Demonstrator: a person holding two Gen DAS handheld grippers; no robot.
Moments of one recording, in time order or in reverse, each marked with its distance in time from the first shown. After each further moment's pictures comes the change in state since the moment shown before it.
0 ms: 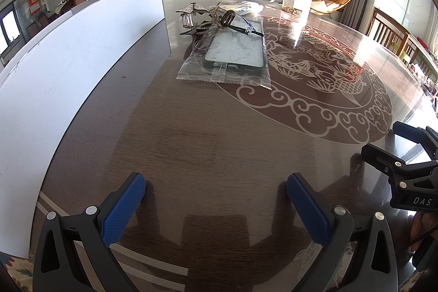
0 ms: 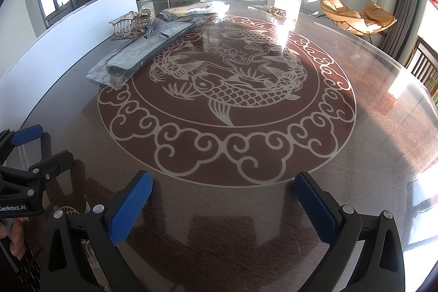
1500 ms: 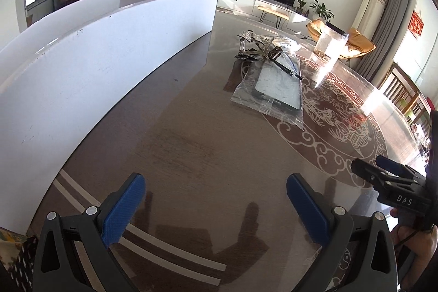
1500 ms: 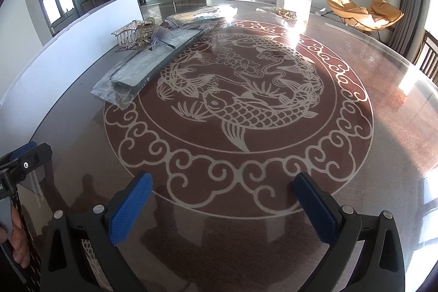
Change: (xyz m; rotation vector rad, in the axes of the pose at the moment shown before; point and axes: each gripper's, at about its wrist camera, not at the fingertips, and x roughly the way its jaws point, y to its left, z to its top) left arm -0.020 0.048 0.003 -0.252 -0.092 -0.021; right arm 0.011 0.003 0.028 0.039 -0.005 0.089
